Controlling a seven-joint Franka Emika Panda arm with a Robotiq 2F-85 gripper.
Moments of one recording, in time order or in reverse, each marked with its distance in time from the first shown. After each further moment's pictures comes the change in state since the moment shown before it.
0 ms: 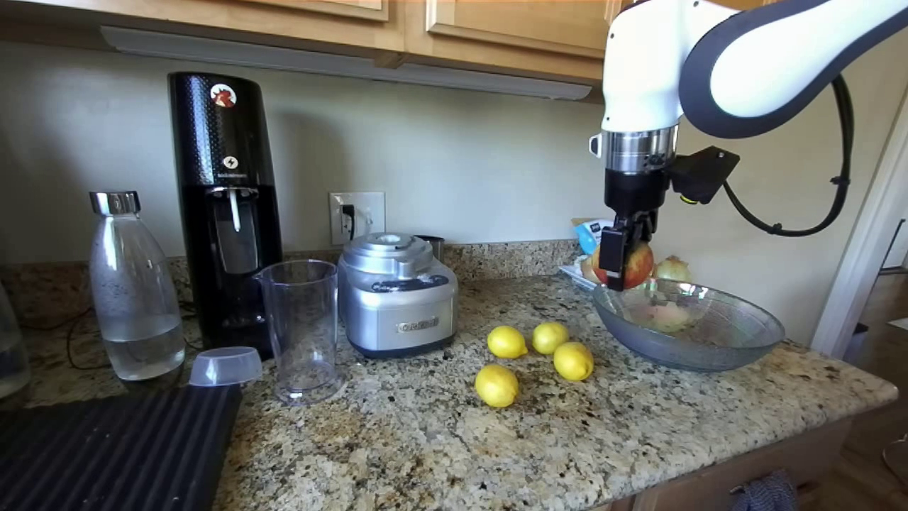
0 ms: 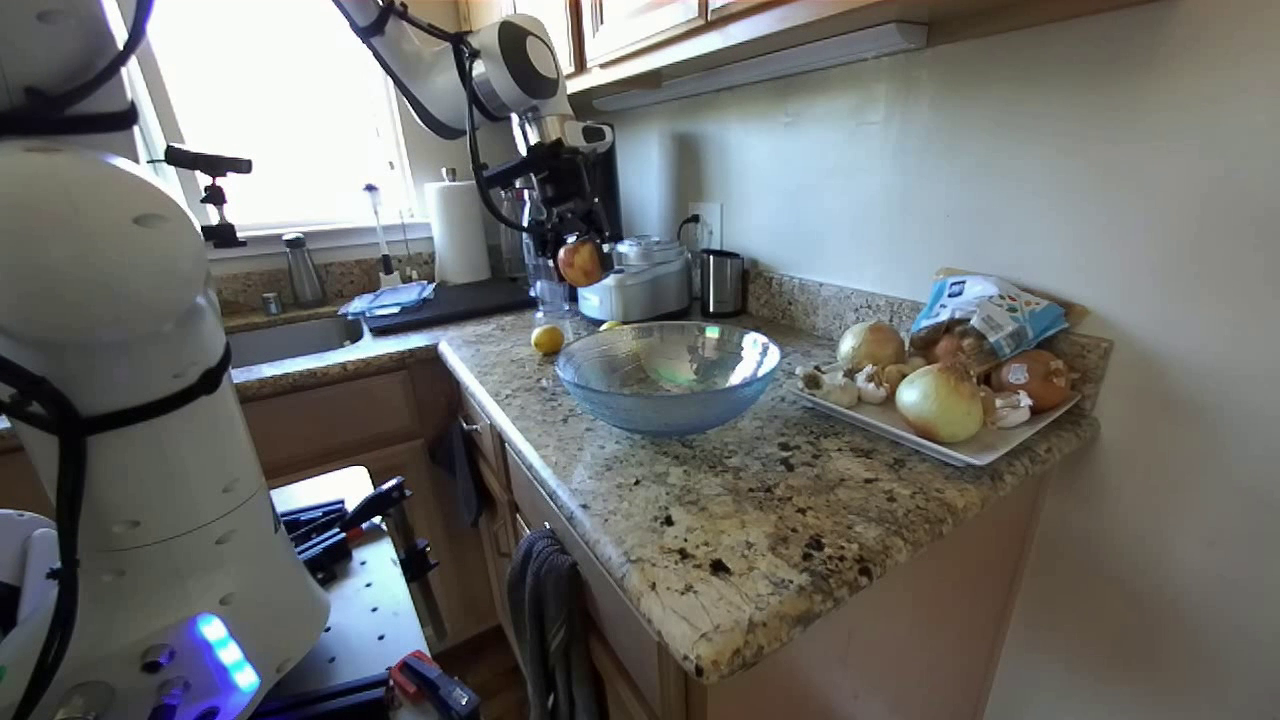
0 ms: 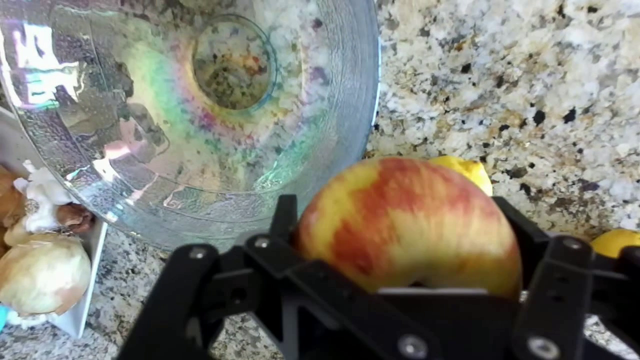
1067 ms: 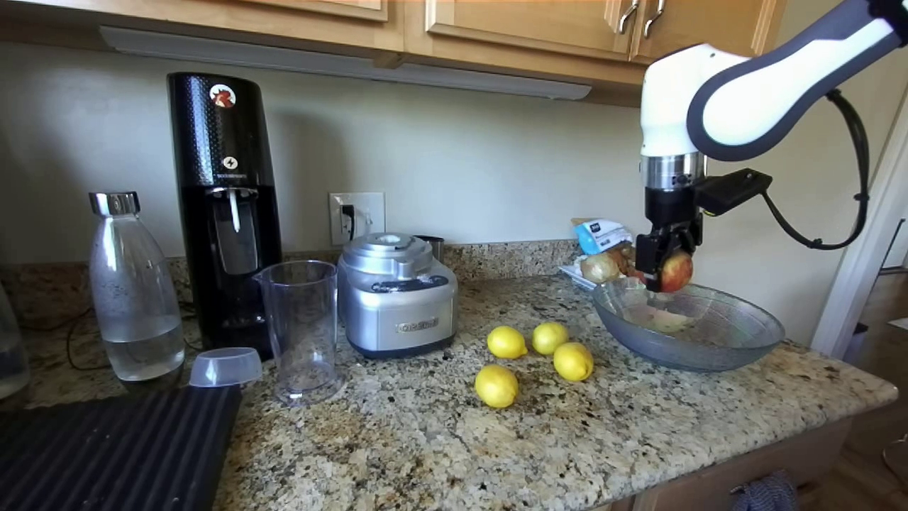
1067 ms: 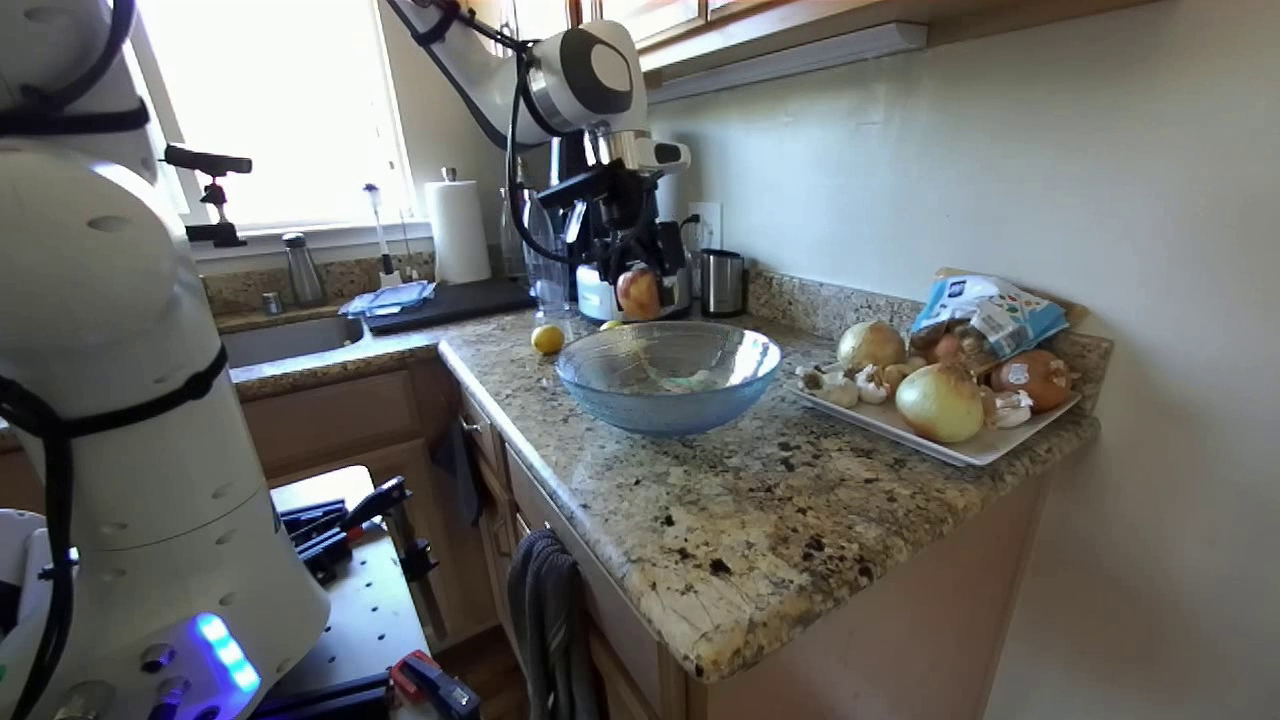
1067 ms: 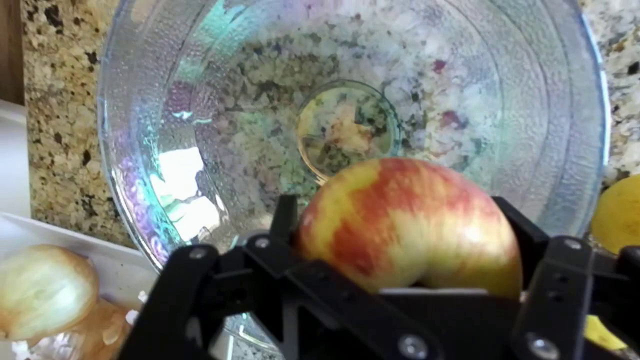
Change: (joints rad) arm -0.132 0.019 -0.126 -0.057 0.033 0.040 0.003
